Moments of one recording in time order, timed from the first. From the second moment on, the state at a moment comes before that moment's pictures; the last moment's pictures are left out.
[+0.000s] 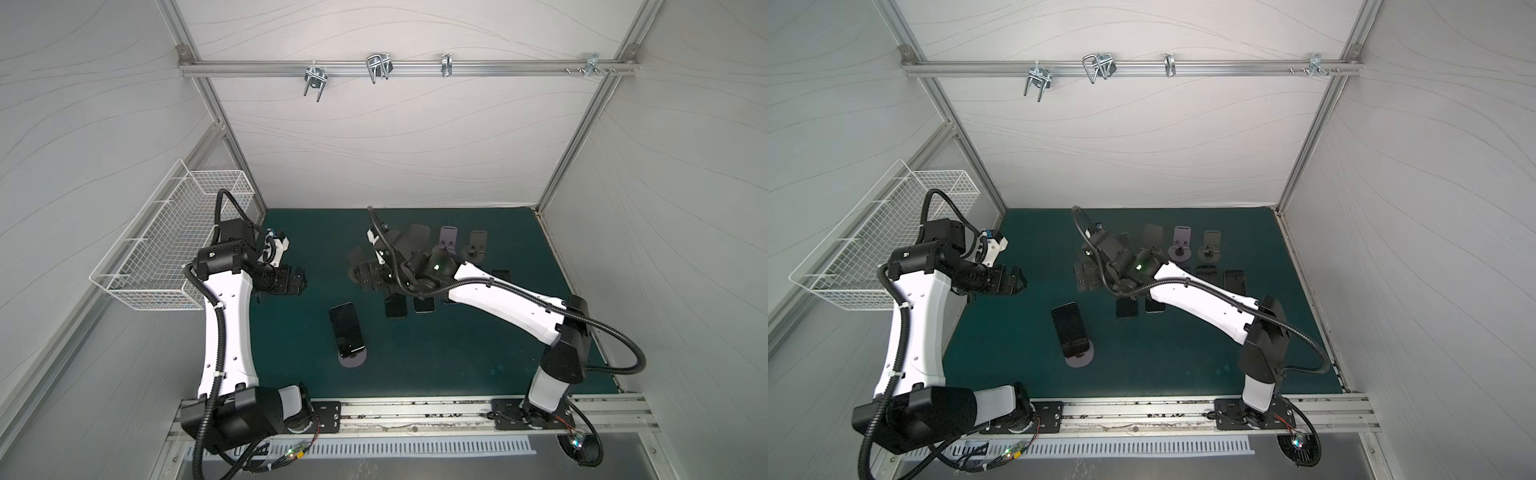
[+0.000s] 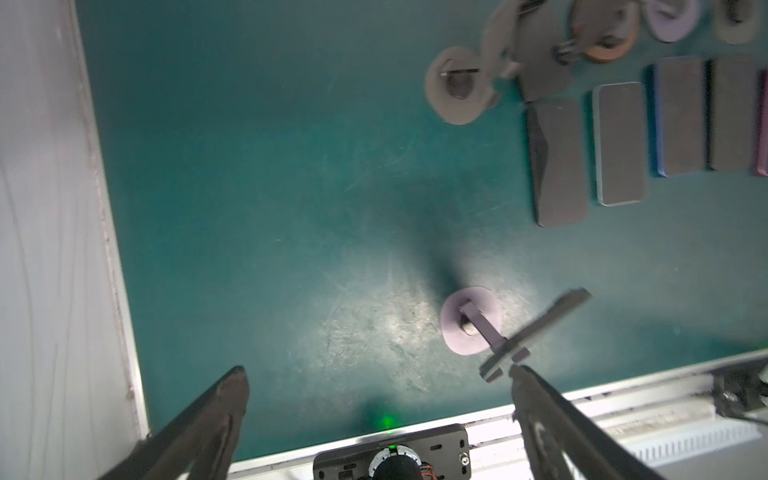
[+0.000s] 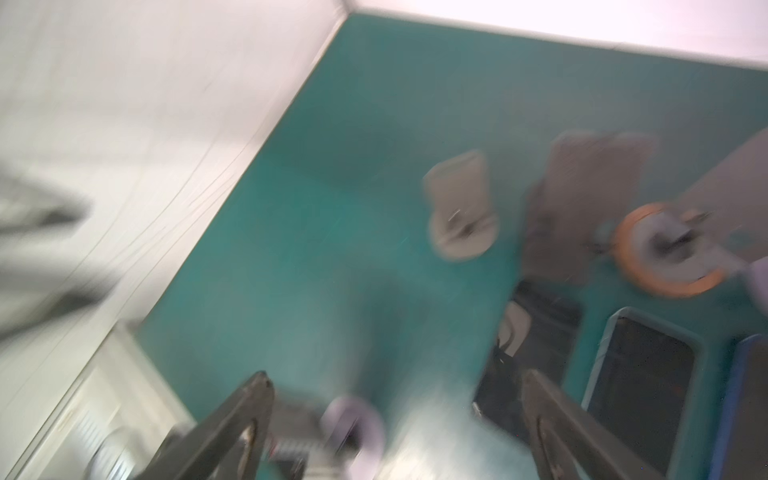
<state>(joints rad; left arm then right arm) 0.30 1.28 1.46 -1.42 0.25 0.28 1.13 1.73 1.65 -0.62 0.15 0.52</state>
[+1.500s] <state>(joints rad) 0.30 1.35 1.37 -1.31 0.22 0.20 1.35 2.11 1.86 -0.74 0.33 0.72</state>
